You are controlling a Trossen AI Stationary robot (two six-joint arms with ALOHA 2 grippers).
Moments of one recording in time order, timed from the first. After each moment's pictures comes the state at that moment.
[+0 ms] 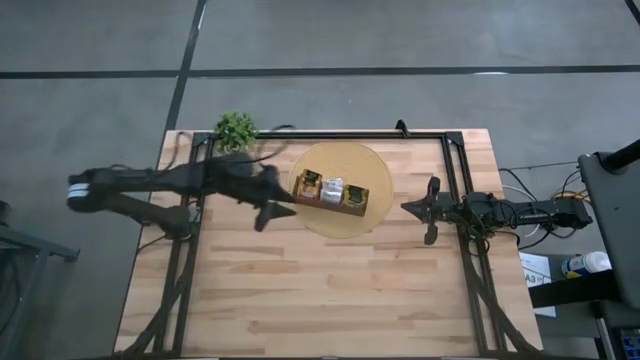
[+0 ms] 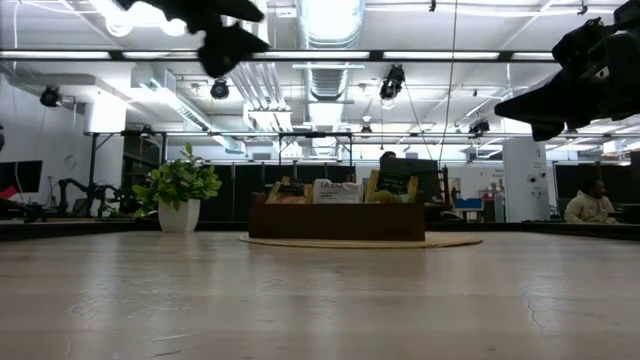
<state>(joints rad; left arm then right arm) 0.12 1.12 0.96 -0.30 0.27 -0.27 0.05 0.13 0.01 0.04 0.23 0.08</state>
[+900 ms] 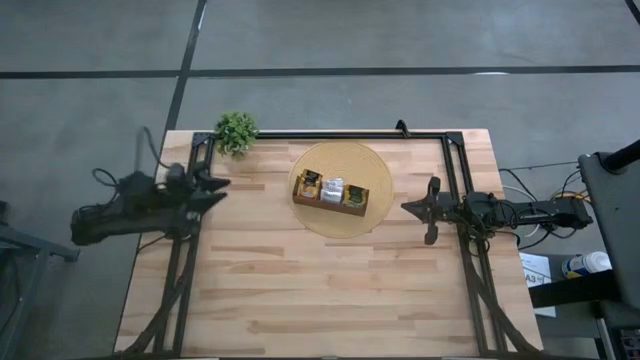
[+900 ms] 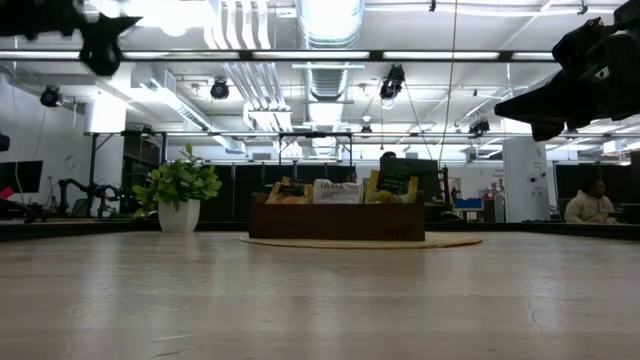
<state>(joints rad) 0.13 0.01 0.35 -0.14 0.03 -0.40 0.05 0.13 0.01 0.04 0.23 0.08</state>
